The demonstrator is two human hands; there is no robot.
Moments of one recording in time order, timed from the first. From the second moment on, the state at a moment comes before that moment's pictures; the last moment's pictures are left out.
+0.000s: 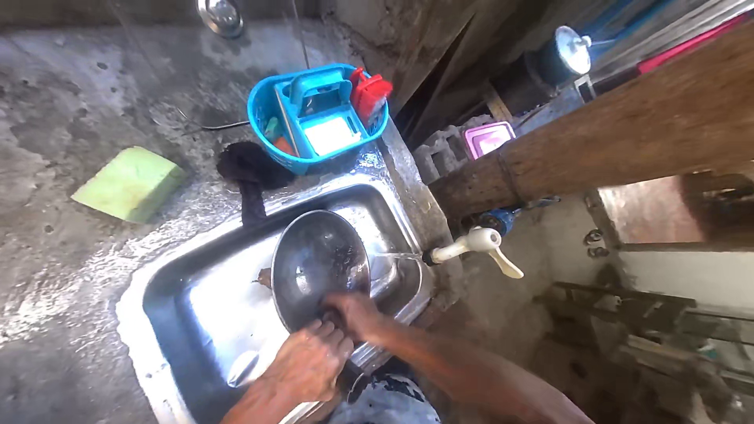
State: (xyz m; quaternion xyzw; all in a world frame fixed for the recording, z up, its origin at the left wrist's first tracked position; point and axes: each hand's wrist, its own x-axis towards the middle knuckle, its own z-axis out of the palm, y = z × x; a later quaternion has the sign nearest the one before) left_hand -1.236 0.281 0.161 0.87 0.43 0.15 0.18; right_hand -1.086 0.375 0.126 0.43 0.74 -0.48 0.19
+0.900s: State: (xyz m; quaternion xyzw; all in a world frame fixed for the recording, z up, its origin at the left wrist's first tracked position) left_hand -1.232 0.282 0.154 0.86 0.44 0.20 0.14; right_hand -1.089 0.418 0.109 0.47 0.76 -0.38 0.23
